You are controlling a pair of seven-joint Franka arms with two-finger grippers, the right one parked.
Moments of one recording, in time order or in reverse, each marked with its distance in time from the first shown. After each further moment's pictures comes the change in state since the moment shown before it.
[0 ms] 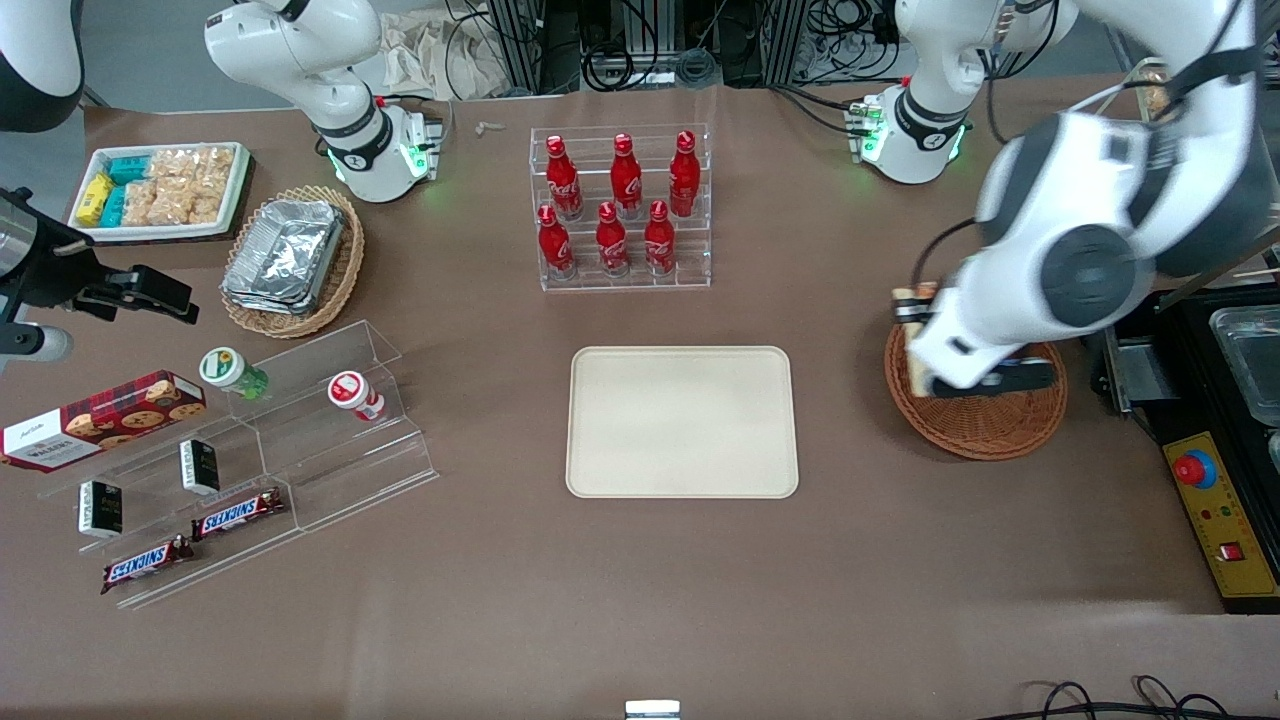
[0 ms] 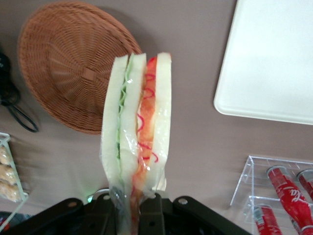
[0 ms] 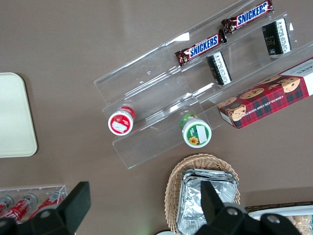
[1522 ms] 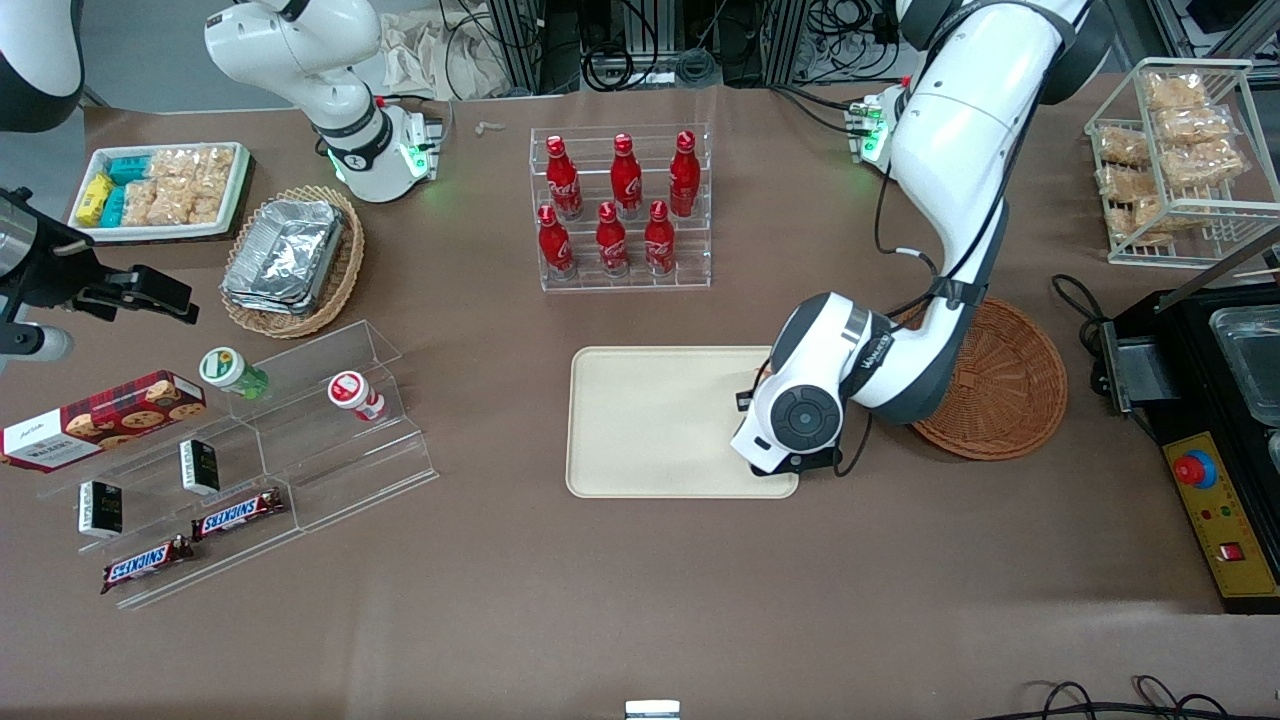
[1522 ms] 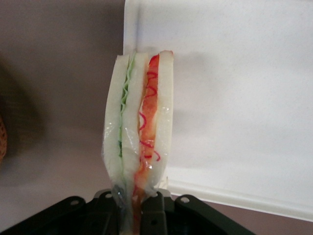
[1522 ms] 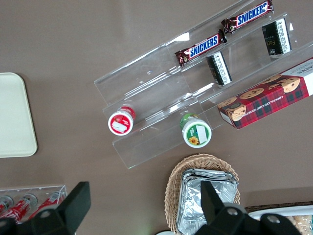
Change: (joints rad) arm -0.147 0.432 -0.009 0.112 -0.027 0.342 -0.182
